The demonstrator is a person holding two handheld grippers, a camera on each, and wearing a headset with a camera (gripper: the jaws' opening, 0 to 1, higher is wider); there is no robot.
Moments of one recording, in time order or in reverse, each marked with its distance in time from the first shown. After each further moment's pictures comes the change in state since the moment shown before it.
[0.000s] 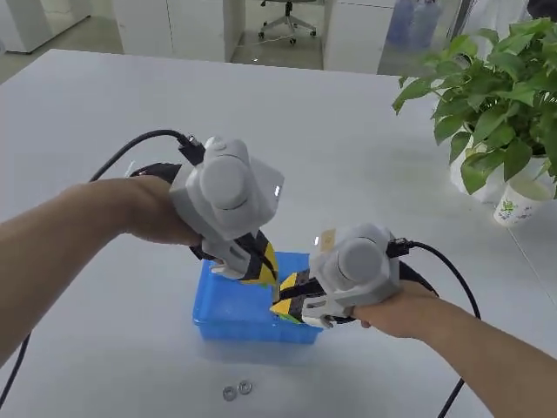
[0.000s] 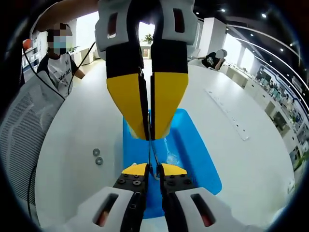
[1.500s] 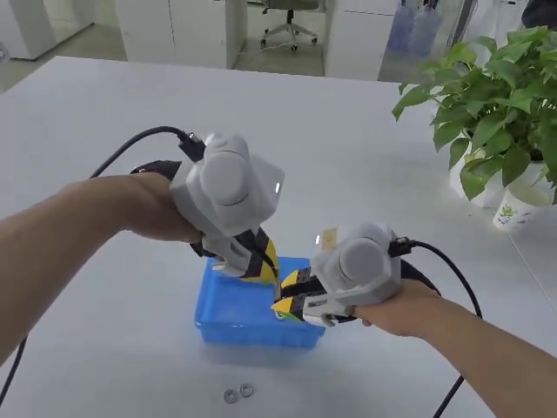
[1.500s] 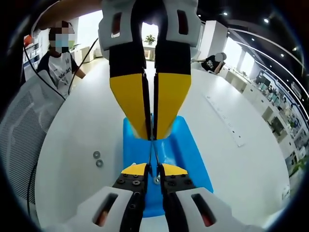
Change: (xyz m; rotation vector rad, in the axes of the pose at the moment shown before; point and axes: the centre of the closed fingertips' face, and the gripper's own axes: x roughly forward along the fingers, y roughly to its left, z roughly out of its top) left arm -0.017 0.000 0.009 0.008 -0.001 0.019; right arm -0.012 0.000 0.015 -0.040 -0.008 -0.023
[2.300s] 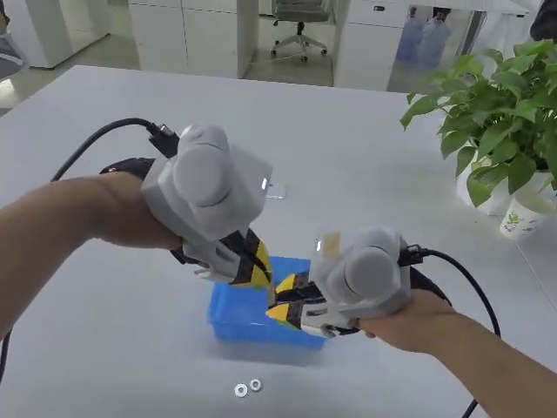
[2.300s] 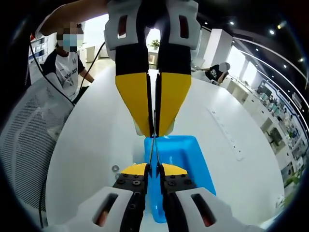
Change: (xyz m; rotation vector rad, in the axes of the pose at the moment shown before) left arm -0.039 -0.043 0.008 -0.033 -0.002 0.054; right arm -0.013 0.039 0.037 -0.061 -0.037 -0.001
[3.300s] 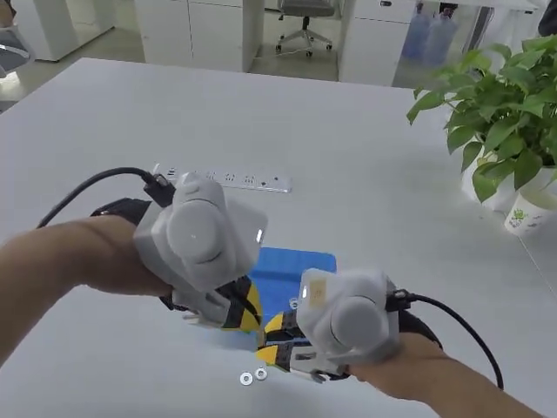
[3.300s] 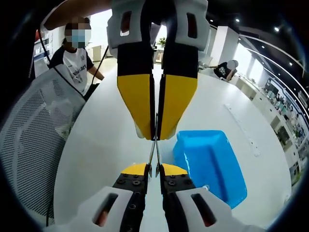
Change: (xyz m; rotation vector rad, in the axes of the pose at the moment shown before) left arm 0.021 -0.047 -0.021 -0.017 0.036 -0.064; right arm 0.022 0.055 -0.014 0.008 0.013 0.073
